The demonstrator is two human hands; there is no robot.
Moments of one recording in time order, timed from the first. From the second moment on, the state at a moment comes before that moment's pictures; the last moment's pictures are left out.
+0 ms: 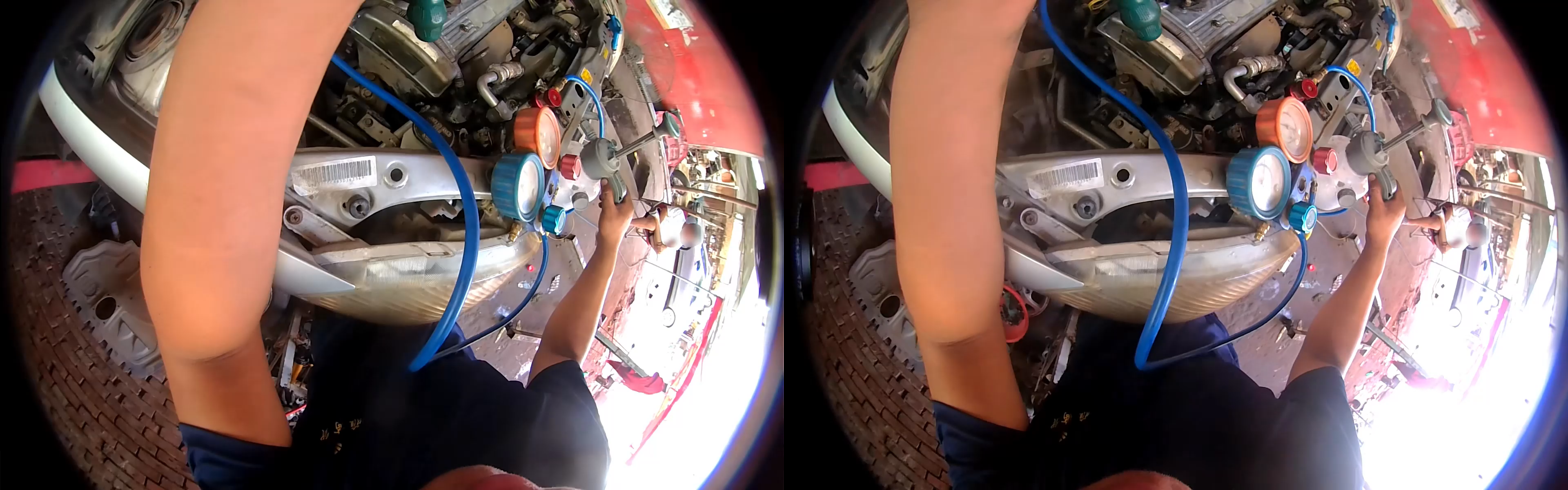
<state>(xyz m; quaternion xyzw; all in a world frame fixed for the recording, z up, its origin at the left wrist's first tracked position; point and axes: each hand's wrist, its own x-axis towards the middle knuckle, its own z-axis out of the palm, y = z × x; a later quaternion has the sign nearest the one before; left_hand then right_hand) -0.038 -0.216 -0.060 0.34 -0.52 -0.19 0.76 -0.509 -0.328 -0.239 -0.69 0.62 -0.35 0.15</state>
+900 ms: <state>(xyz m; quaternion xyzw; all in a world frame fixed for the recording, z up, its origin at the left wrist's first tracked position) -0.048 -0.201 -0.058 0.32 -0.51 -0.21 0.77 -0.510 -0.329 -0.237 -0.69 0.63 -0.32 0.15</state>
